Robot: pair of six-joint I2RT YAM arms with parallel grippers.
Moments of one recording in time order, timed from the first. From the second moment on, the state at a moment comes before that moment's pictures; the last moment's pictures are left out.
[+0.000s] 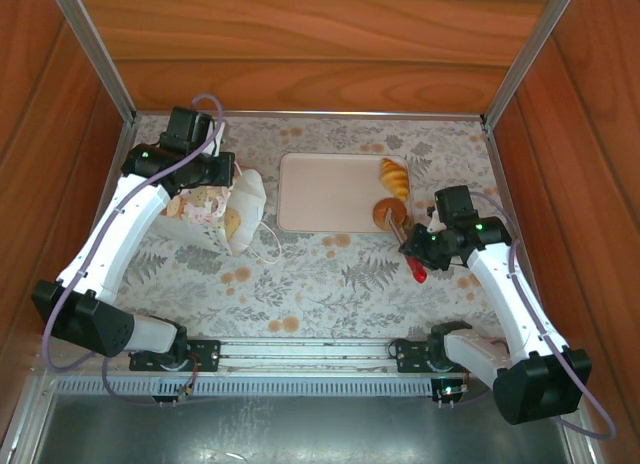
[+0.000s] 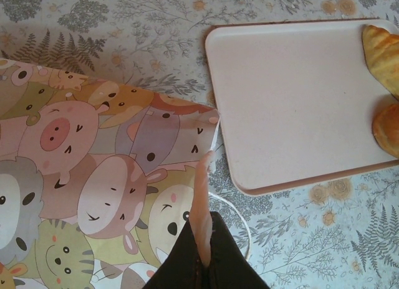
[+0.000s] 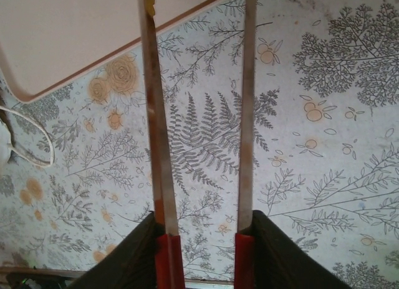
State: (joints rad) left arm -0.34 1.38 1.47 -0.97 0.08 -0.24; right arm 0.21 1.02 0.91 -1.09 -0.29 0.56
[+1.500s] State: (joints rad) left arm -0.34 1.38 1.46 -0.97 0.08 -0.24; right arm 0.21 1.02 1.01 -1.20 -0.24 0.47
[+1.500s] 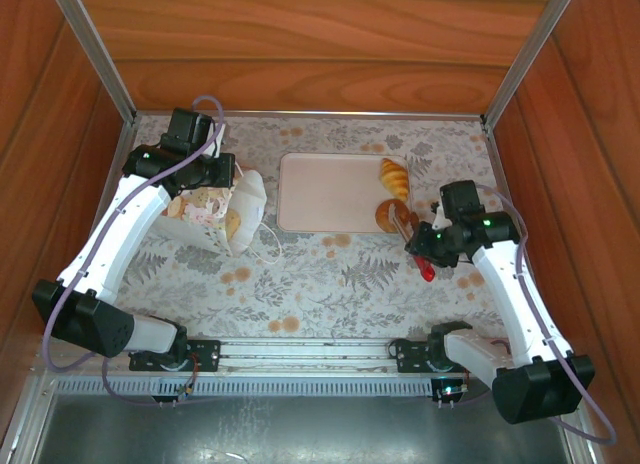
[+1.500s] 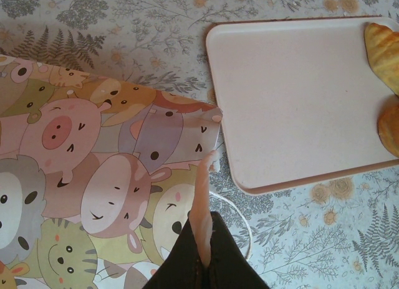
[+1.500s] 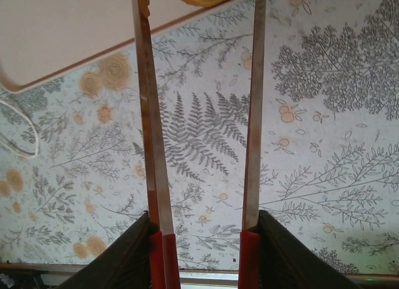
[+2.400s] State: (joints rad) left arm -0.34 1.37 1.46 -0.96 0.07 -0.25; right arm 0.54 1.19 1.13 -1.00 -0.54 0.44
